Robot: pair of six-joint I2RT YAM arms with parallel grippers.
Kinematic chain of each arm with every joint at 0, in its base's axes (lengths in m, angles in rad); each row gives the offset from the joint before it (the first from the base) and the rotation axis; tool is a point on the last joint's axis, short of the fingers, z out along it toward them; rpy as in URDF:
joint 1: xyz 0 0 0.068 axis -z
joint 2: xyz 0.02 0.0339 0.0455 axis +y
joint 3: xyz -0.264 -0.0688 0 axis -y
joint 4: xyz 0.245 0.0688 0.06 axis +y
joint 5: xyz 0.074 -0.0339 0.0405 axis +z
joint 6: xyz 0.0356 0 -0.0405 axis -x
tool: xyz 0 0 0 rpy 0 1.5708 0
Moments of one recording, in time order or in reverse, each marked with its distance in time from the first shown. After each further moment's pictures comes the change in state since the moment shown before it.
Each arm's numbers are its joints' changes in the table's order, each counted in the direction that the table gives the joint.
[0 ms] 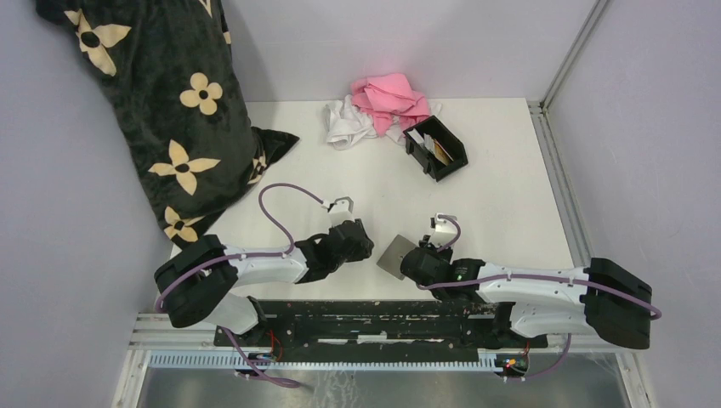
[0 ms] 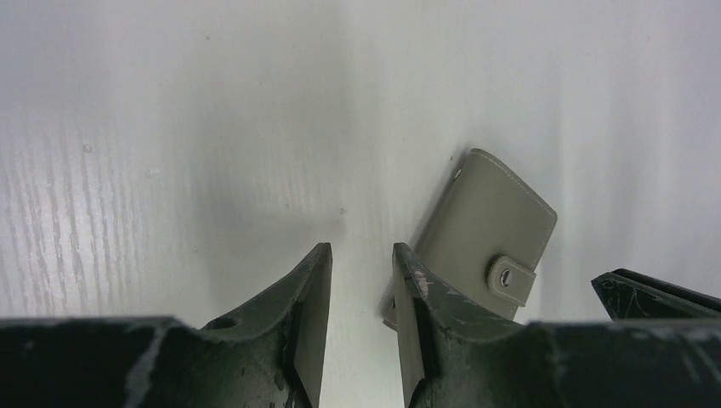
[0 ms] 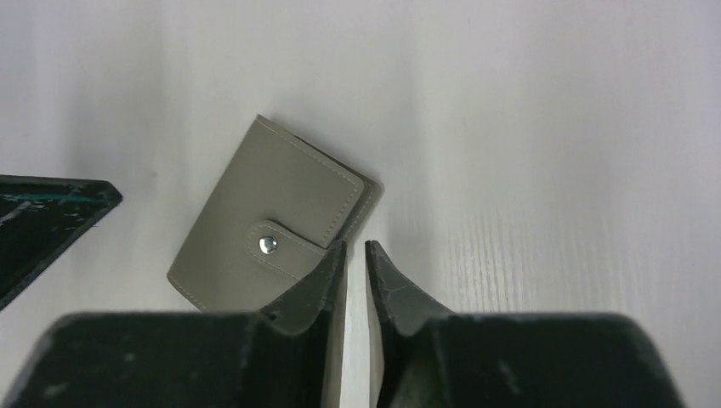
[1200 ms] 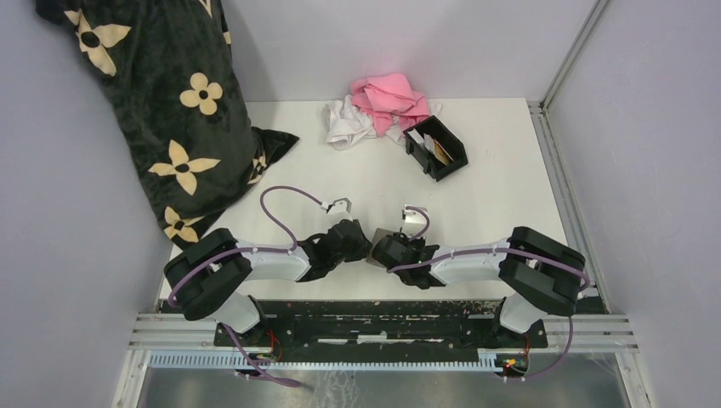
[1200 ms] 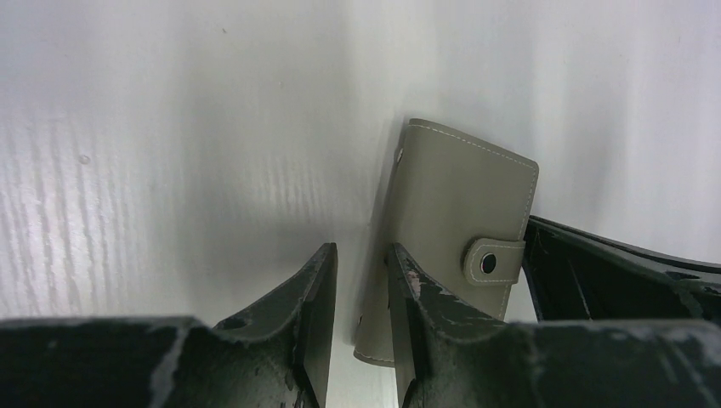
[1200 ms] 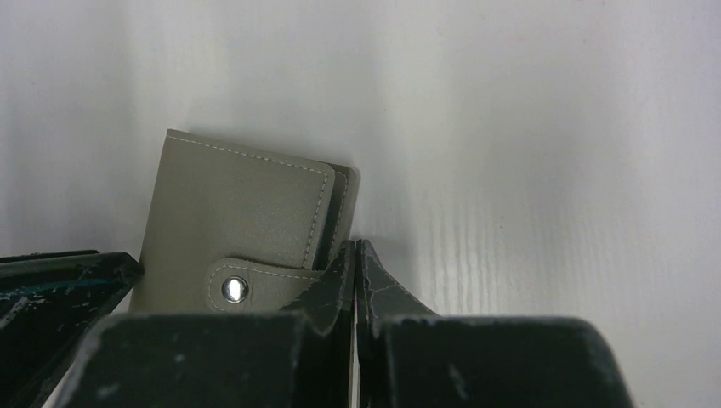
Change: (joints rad) left arm -0.034 0.073 -0.047 -0.109 -0.060 0.000; right arm 0.061 0.429 0.137 -0.210 0.022 0.053
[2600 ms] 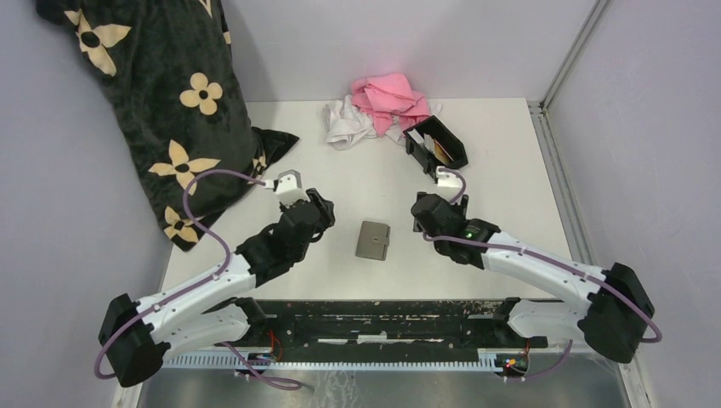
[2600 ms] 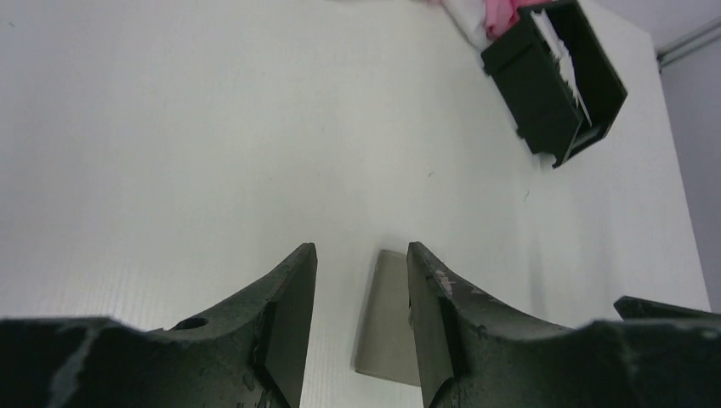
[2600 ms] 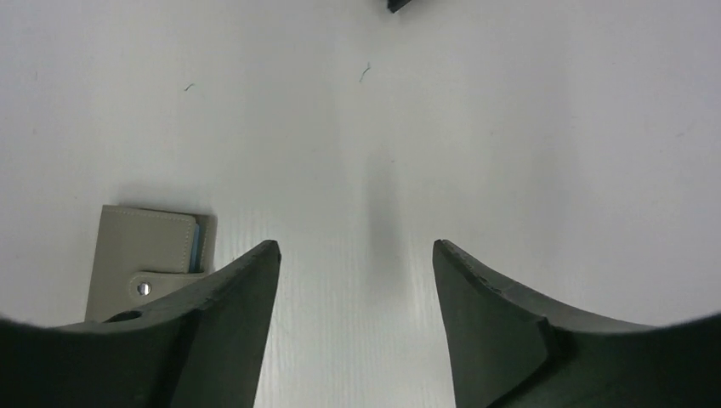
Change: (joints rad) left arm -0.109 -0.533 0.101 0.410 0.315 -0.147; right arm 0.256 -0.371 0.120 0.265 0.097 0.349
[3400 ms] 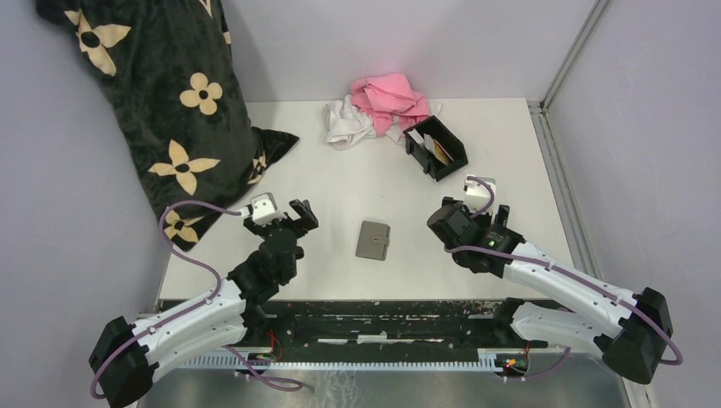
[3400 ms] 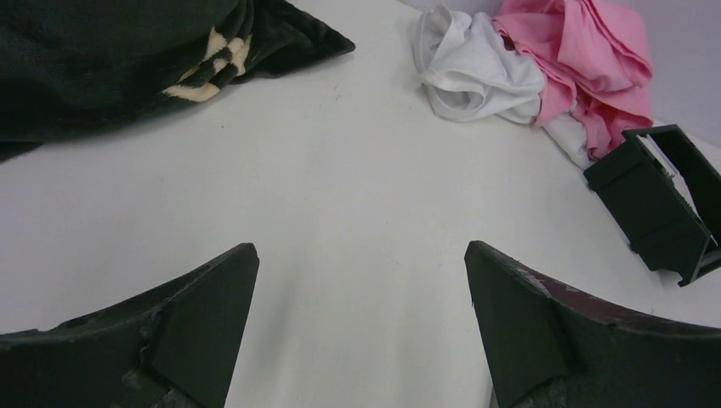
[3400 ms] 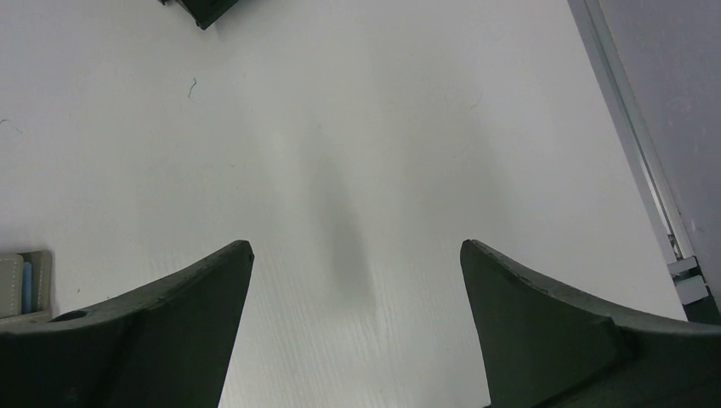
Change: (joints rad) left arm -0.021 -0.228 -0.302 -0.318 0.340 -0.248; right arm 0.002 -0.198 0.000 0.393 -0.249 -0.114
